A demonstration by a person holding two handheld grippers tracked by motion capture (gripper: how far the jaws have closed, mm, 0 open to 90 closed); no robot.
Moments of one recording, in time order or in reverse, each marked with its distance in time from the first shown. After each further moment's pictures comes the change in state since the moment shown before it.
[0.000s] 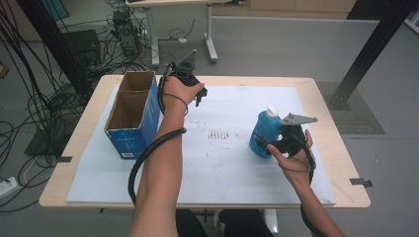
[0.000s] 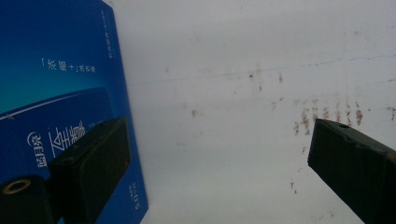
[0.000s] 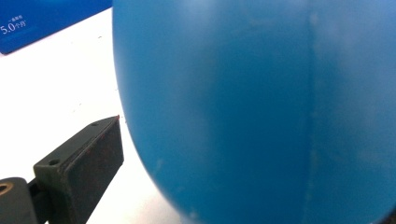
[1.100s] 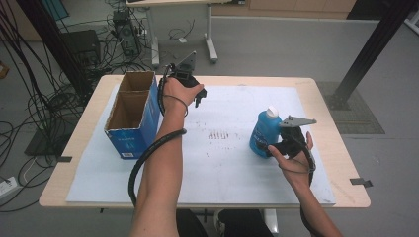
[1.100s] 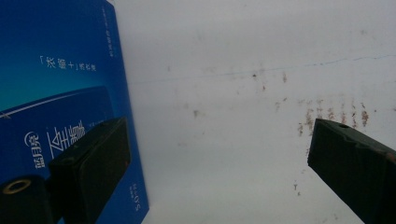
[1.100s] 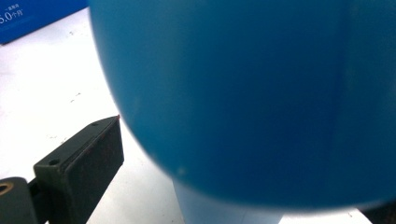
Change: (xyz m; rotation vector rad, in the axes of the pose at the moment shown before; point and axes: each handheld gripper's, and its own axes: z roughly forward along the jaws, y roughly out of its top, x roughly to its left) left arm 0.001 -0.001 0.004 0.000 0.003 -0.005; right arm -0.002 -0.007 0.003 0.024 0.011 0.005
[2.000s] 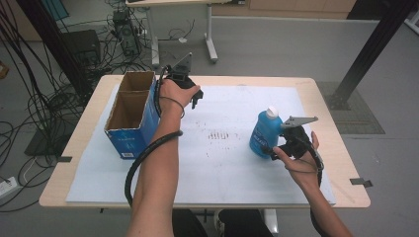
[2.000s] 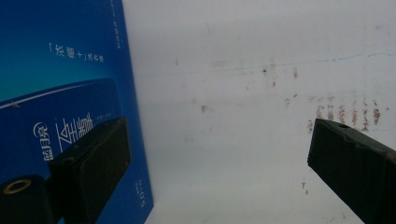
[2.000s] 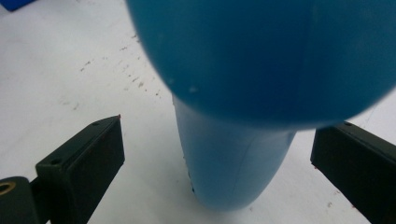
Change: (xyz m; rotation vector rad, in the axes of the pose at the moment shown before) left arm 0.008 -0.003 0.003 0.005 0.002 -0.012; right arm -0.003 0.002 -0.012 0.111 0.034 -0.018
